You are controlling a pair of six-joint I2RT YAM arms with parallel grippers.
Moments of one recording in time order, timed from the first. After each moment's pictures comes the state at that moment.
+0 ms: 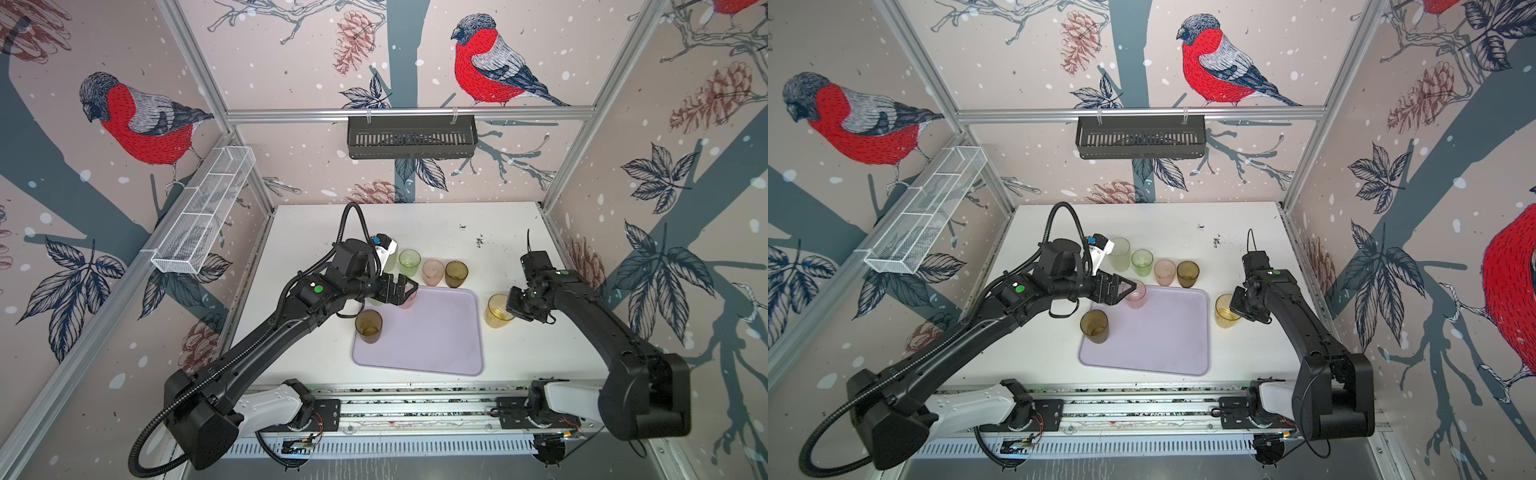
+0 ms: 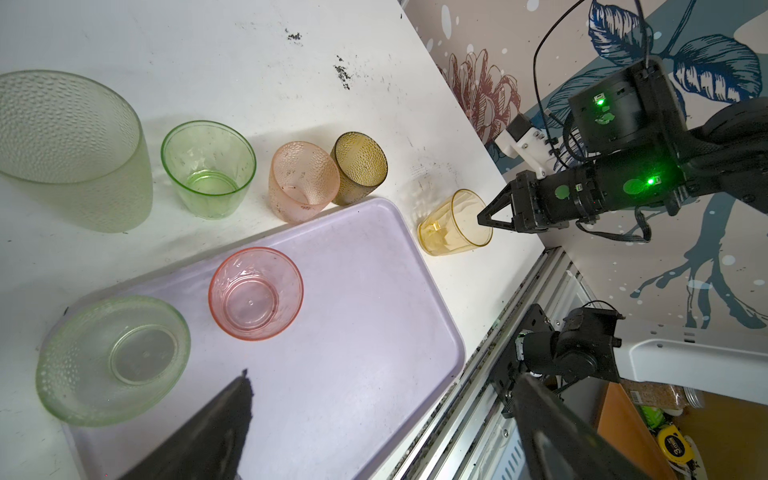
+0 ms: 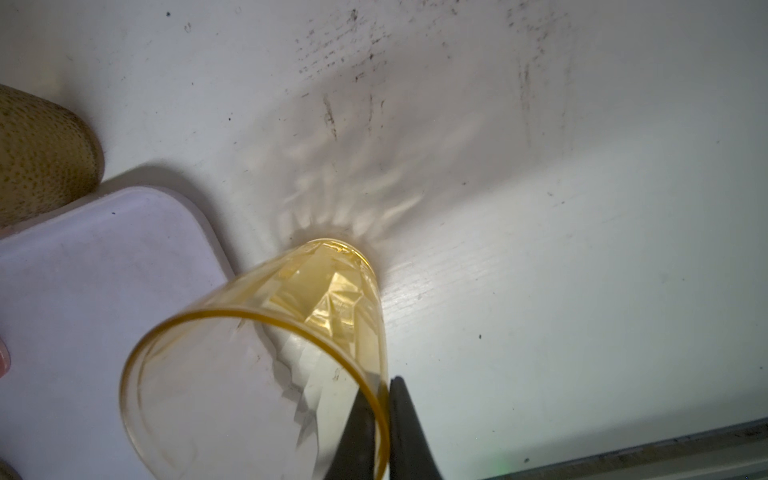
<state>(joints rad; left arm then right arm) -0.66 1.17 1.07 -0.54 0.36 -0.39 0.09 1.27 0.88 -0.97 -0.05 0.48</state>
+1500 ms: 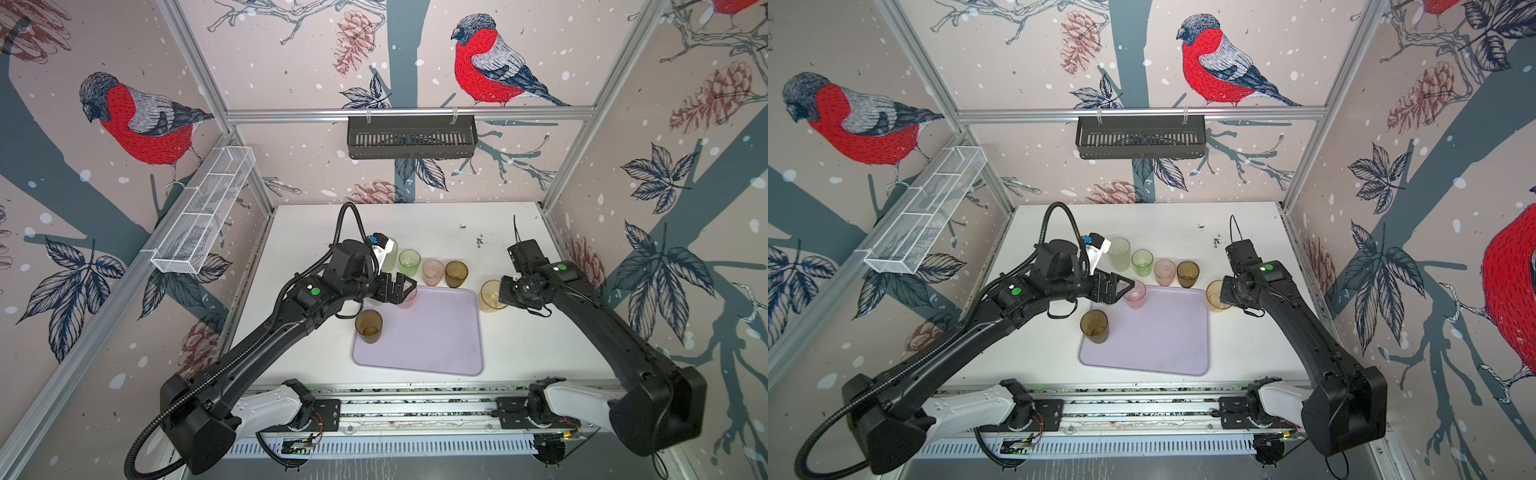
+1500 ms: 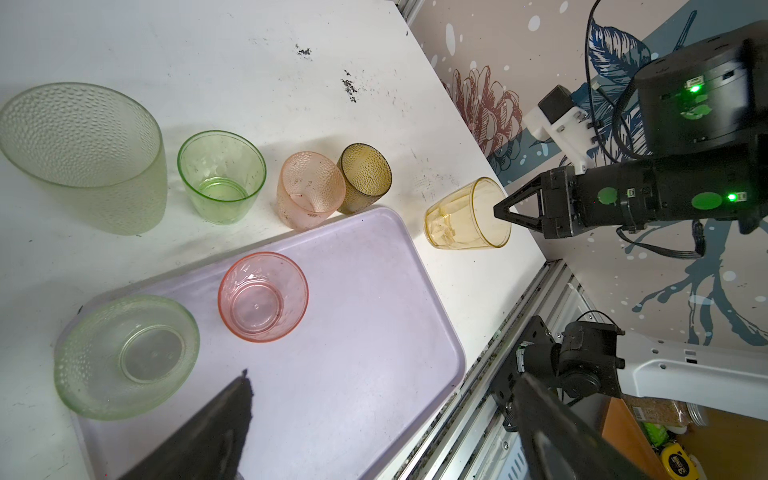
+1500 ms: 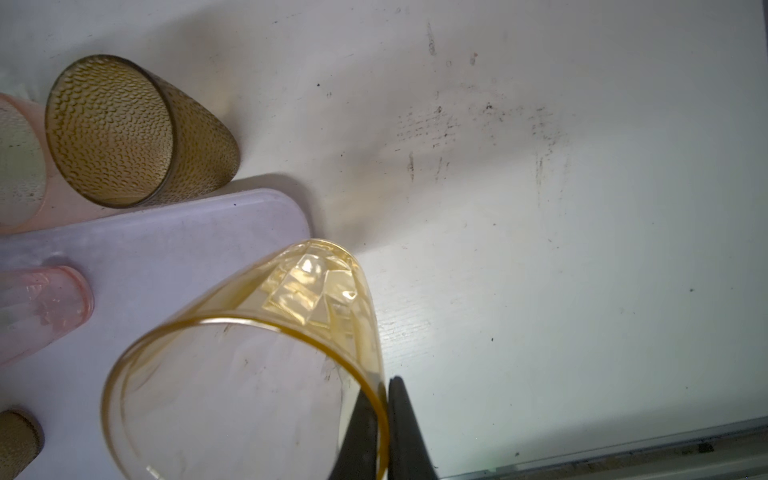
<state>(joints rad) -0.66 1.15 1.07 -0.53 0.33 -0.42 0.31 1.23 1.06 -1.06 0.08 0.51</state>
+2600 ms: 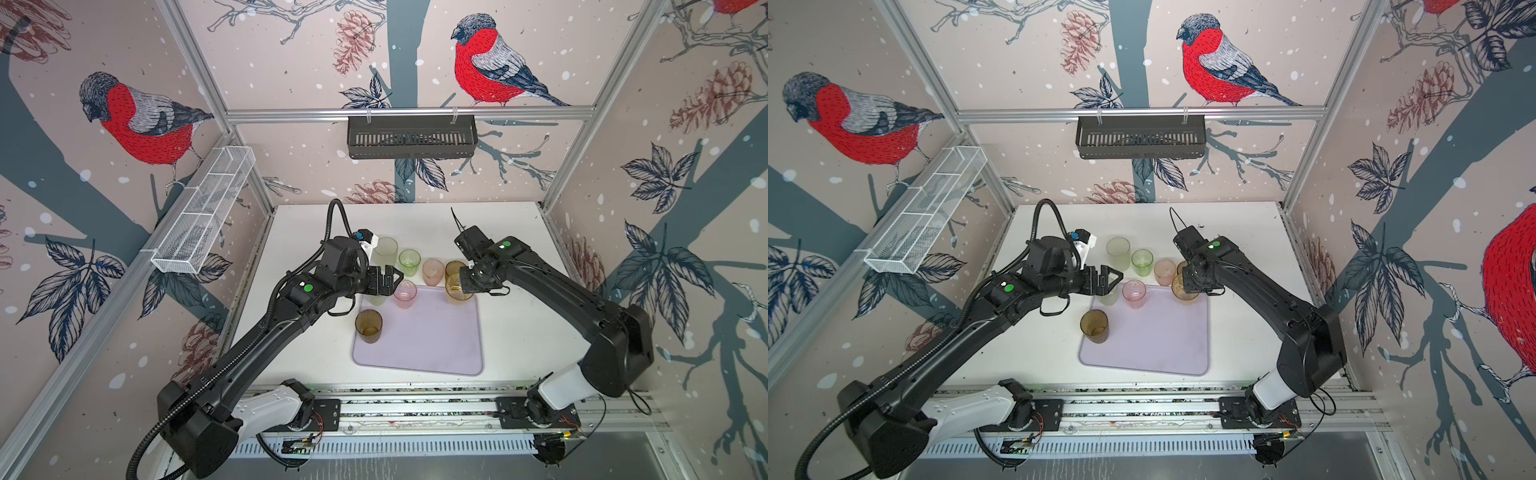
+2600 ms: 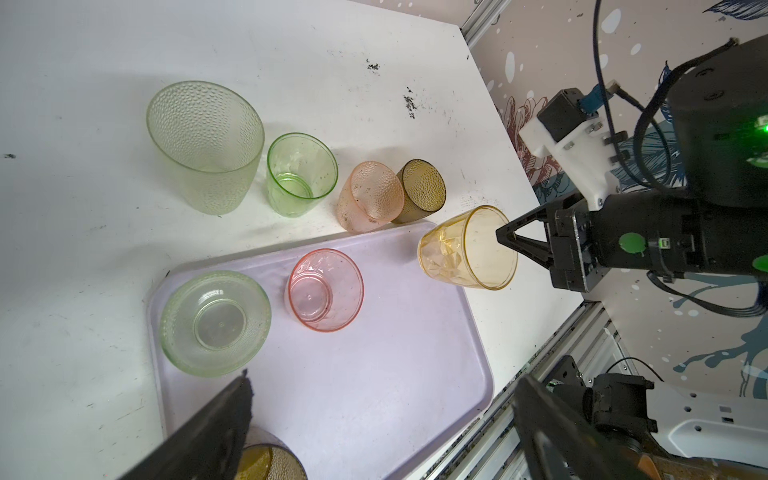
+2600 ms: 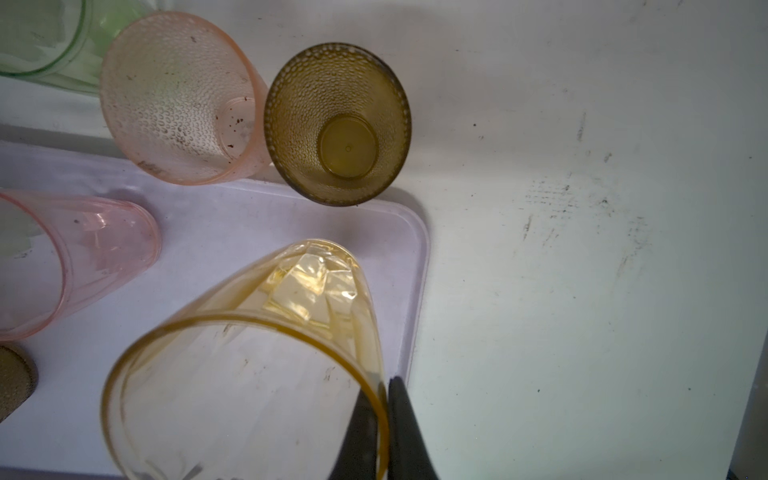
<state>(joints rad) -0.58 1.13 1.08 -0.59 0.26 -0.46 0.60 1.56 1.35 -1.10 0.16 0.47</state>
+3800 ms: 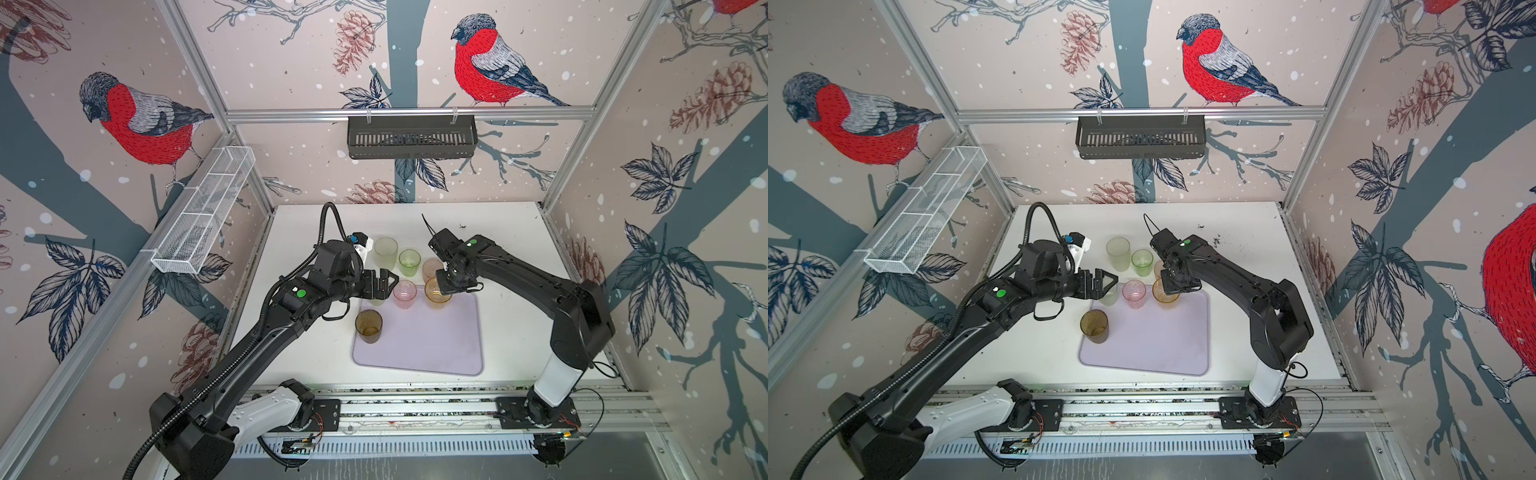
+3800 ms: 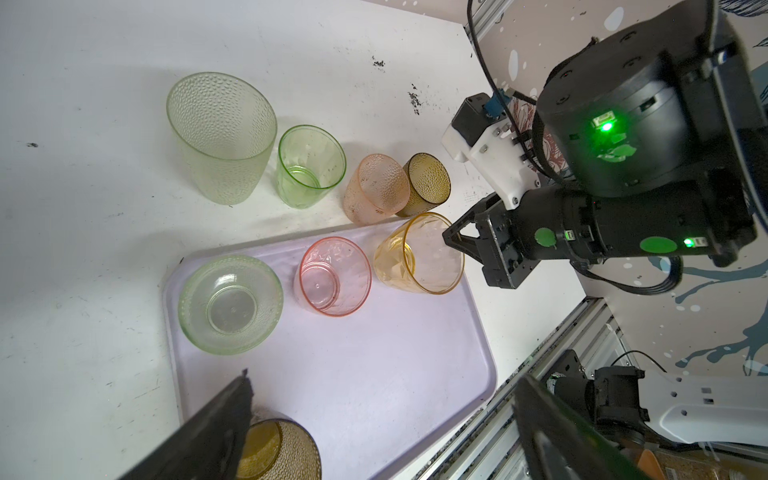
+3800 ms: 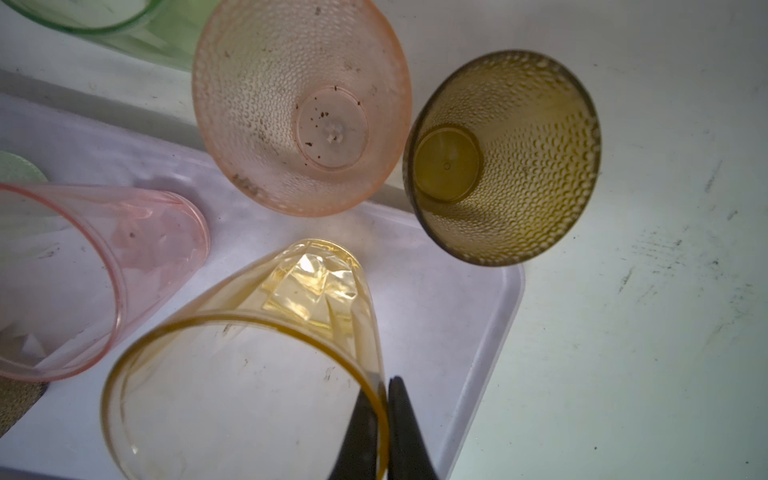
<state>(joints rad) -0.56 1.08 1.05 -0.62 0.27 -0.44 0.68 1.76 1.44 -1.05 0.11 0.45</state>
